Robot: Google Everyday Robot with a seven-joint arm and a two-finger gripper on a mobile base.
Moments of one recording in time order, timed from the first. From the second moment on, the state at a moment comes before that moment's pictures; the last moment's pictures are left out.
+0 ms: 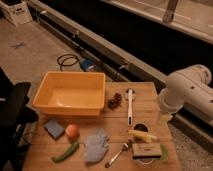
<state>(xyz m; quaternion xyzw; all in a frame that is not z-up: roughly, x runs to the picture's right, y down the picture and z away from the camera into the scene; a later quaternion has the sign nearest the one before) 0.255 0.113 0.654 -0.26 0.00 0.05 0.96</state>
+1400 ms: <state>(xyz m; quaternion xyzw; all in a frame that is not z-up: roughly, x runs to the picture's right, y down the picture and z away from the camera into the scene) 0.252 0.110 0.651 -0.25 -0.01 0.05 0.97</state>
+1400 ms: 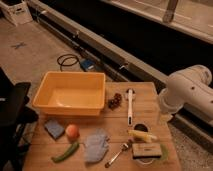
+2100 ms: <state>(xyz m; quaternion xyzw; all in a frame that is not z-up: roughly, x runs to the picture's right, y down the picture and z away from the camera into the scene) 0.089 0.082 0.653 -0.24 -0.14 -0.07 0.96</state>
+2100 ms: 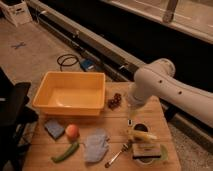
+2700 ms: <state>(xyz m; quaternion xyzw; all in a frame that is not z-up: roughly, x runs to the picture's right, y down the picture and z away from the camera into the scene) 0.038 0.078 0.648 -0.23 -0.18 -0.12 0.95</state>
